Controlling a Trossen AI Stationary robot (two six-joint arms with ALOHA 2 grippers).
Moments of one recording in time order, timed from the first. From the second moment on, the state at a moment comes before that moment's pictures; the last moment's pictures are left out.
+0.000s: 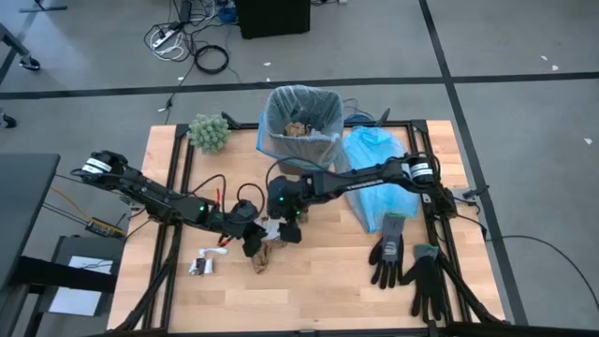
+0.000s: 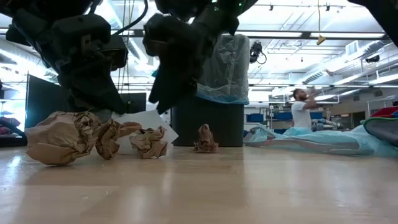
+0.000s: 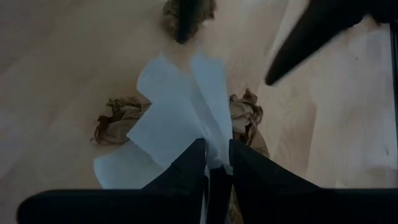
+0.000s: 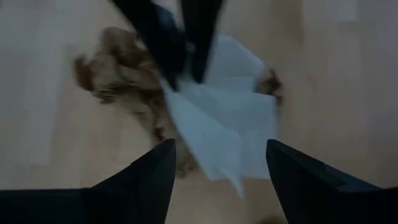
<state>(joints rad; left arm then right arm) -0.32 1.31 0.51 0.06 -0.24 -0.85 0.04 2.13 1.71 -0.42 -0.19 0.13</state>
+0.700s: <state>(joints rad) -0.31 1.31 0.51 0.08 -0.25 -0.93 0.04 2.20 1.73 -0.39 -0.22 0.16</state>
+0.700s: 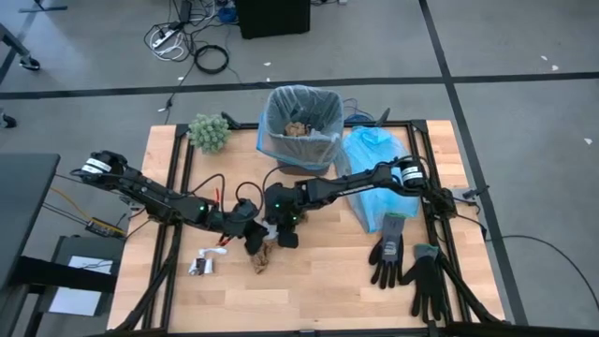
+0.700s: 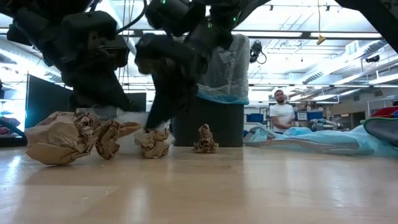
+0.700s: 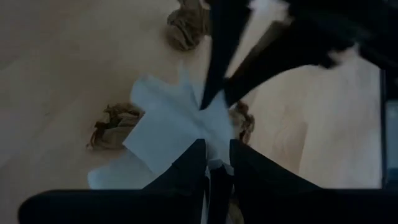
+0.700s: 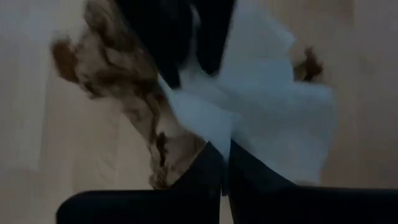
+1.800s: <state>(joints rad) -0.20 1.13 0.68 0.00 -0.28 -0.62 -0.07 1.58 1.74 -0.42 0.48 -0.07</state>
